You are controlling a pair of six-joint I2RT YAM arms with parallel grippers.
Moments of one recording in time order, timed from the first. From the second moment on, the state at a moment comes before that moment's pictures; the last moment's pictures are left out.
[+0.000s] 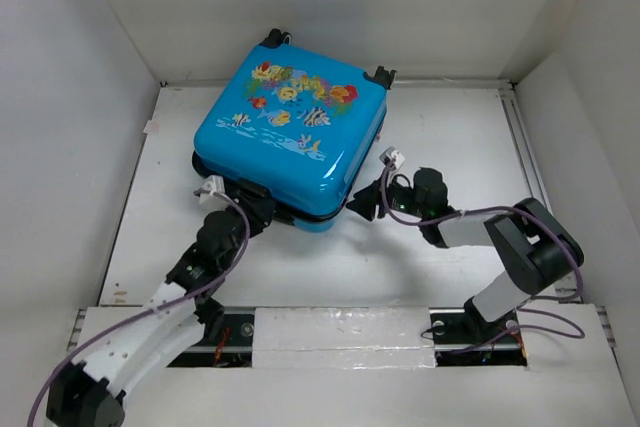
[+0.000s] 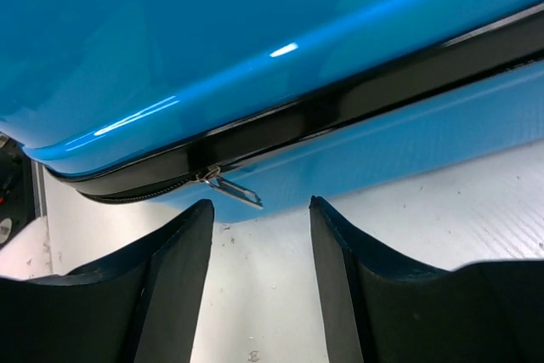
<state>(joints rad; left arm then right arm) -0.55 0.53 0.29 0.00 -0.27 -0.88 0.48 1.58 0.50 0.89 -0.62 0.31</state>
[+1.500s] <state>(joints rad) -0.67 1.04 0.31 0.40 -0.53 -0.95 1.23 1.57 0.76 0.39 0.63 0.50</state>
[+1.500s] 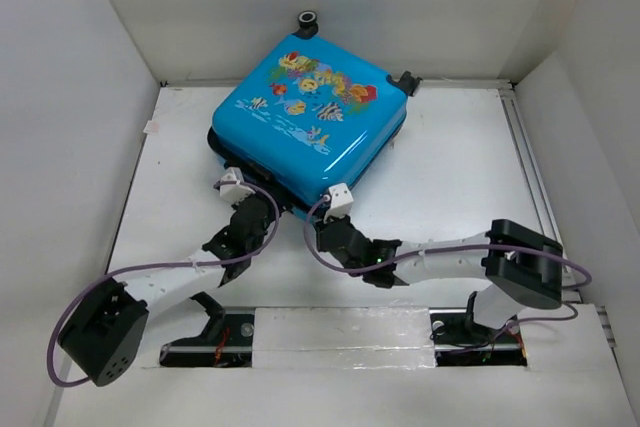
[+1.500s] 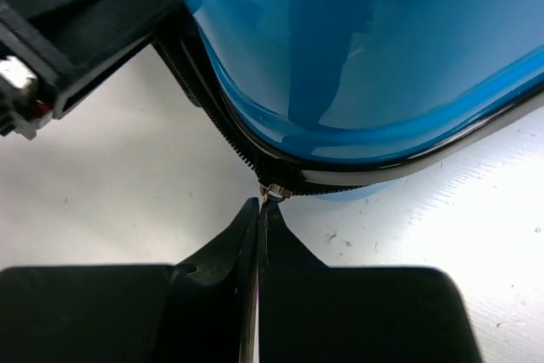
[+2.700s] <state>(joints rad) 0.00 1.67 1.34 -0.04 -0.15 -0.85 1.22 0.85 0.69 -0.24 0.58 0.71</state>
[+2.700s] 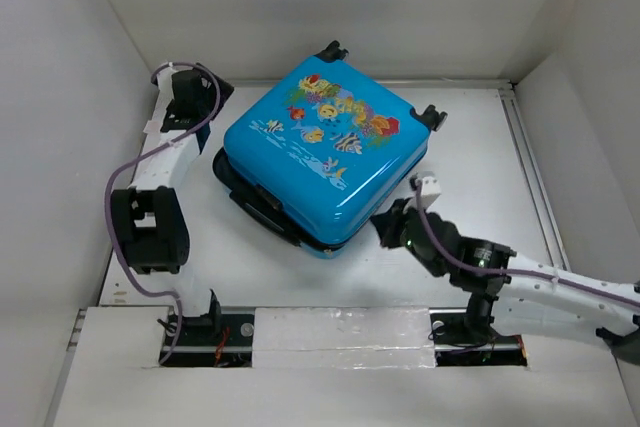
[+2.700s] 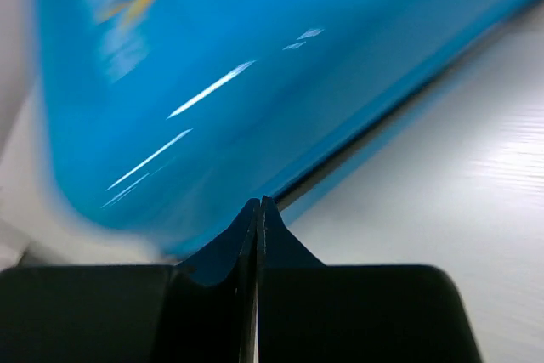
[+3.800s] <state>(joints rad) -0.16 0.93 0.38 0.27 -0.36 -1.01 0.37 1.70 1.07 0.10 -0.04 0.36</state>
